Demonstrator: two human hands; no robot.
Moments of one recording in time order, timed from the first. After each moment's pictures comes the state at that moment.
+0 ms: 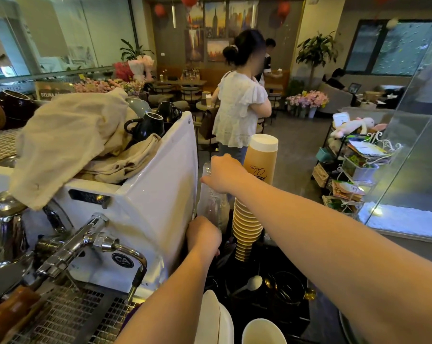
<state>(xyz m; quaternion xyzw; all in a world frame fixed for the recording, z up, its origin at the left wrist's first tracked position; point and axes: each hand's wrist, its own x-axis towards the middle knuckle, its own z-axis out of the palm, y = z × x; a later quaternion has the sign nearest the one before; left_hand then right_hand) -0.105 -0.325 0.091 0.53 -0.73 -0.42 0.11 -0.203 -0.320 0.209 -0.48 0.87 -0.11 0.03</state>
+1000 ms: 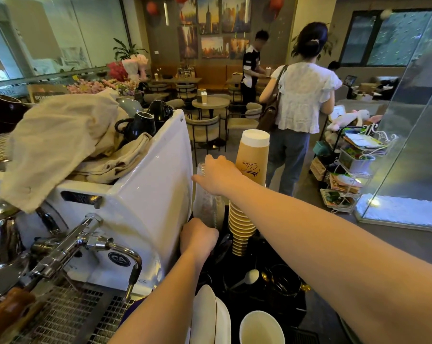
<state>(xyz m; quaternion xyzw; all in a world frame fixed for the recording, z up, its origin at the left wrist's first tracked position) -0.087 -0.314 0.090 0.49 -0.76 -0.42 0.11 -0.201 -0.315 0.194 -0.47 0.87 -0.13 0.01</state>
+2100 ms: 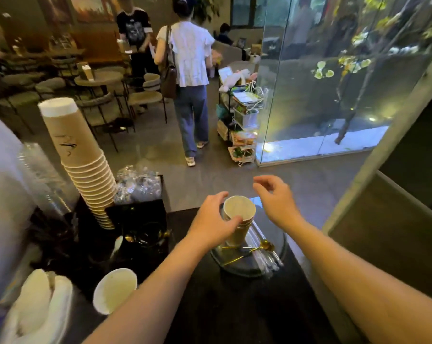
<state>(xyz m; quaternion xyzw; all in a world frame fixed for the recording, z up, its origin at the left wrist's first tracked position) -0.202 0.010 0.076 0.08 -0.90 -0.43 0.06 -0.296 0.167 0.082 -0.12 0.83 -0.55 -0.02</state>
